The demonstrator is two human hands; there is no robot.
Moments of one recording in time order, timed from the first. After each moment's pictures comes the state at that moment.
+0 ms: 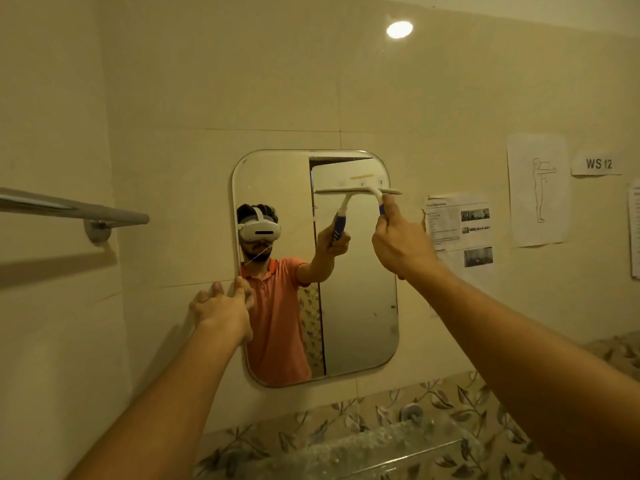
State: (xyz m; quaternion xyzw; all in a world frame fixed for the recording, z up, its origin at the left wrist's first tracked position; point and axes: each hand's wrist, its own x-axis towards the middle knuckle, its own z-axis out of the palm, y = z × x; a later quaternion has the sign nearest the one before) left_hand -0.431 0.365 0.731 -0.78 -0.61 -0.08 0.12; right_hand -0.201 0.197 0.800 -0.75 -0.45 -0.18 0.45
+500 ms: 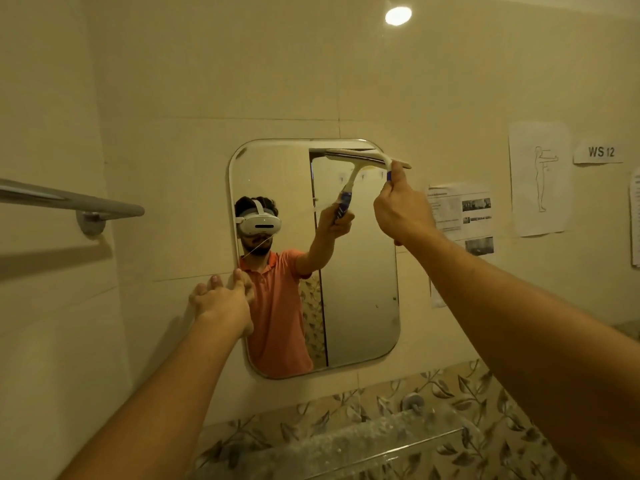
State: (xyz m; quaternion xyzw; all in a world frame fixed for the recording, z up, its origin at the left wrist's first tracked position) left_hand -0.427 0.364 0.735 -0.78 -0.61 -0.07 0.12; right_hand -0.206 0.197 0.835 -0.73 -0.41 -0.18 0.51
